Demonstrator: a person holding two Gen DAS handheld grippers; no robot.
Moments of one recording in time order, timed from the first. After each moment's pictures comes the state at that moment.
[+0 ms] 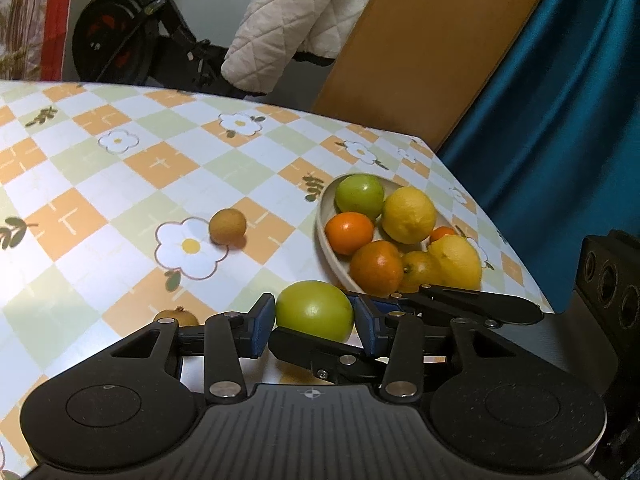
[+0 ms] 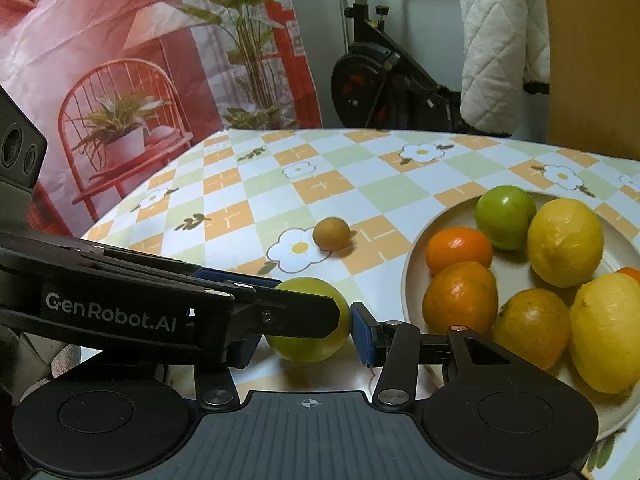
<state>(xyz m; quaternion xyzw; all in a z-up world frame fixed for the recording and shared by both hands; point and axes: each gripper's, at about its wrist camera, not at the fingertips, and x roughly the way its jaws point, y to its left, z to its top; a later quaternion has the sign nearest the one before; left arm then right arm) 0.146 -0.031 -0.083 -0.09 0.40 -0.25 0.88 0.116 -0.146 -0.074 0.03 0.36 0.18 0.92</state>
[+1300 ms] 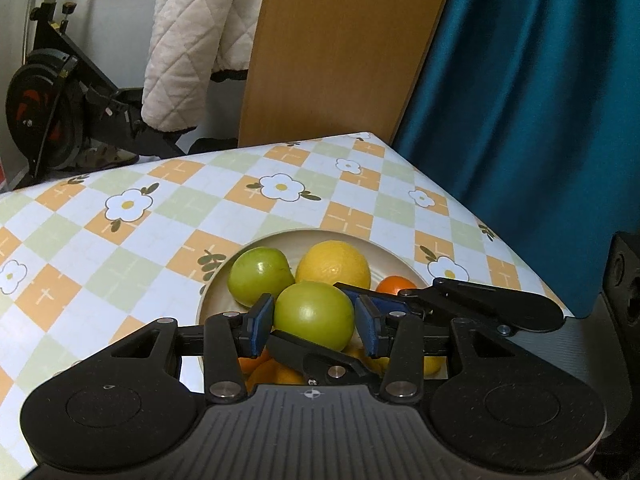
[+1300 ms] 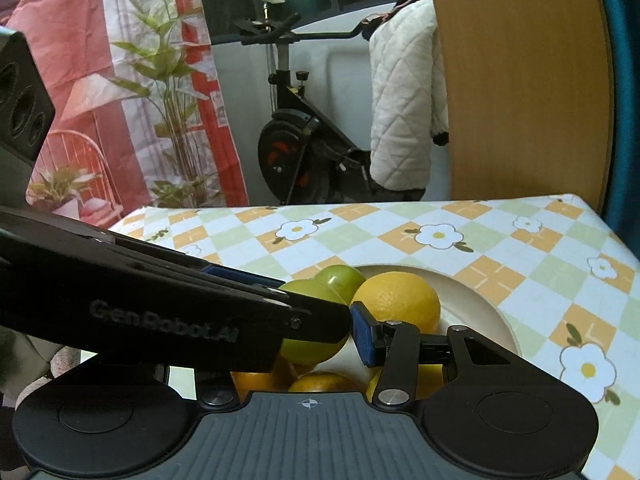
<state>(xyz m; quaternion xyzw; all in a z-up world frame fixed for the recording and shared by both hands) 0.197 -0.139 -0.059 0.02 0.38 -0.30 0.88 0.137 -0.236 -0.063 0.04 0.28 0.08 0.96</state>
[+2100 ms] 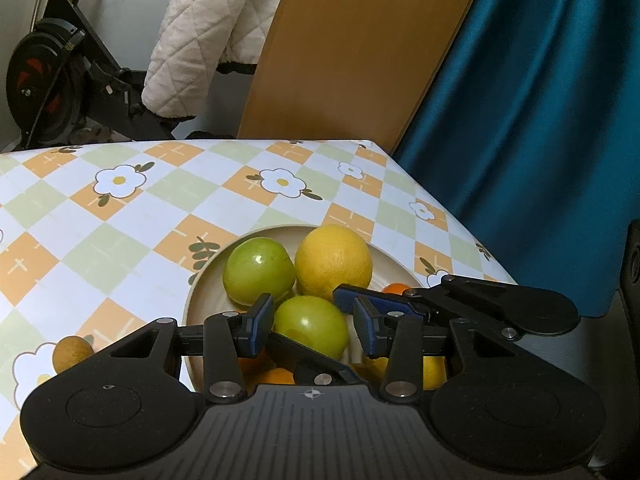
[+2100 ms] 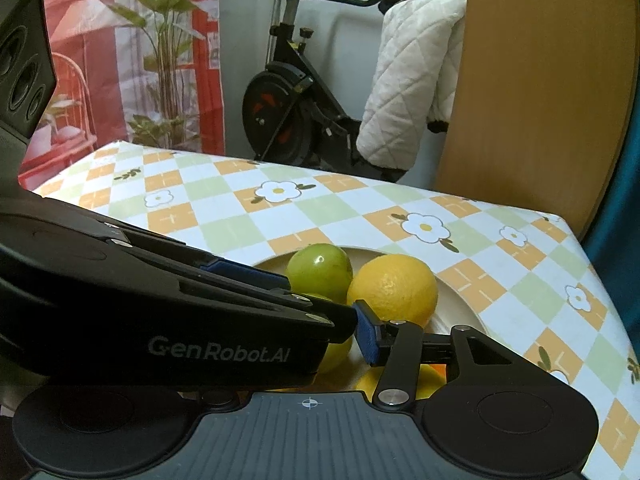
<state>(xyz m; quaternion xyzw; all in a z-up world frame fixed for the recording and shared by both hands) 0.208 -0.132 -0.078 -0.04 0.38 -0.31 0.87 0.155 -0.211 -0.063 -0.06 0.34 0.05 0.94</state>
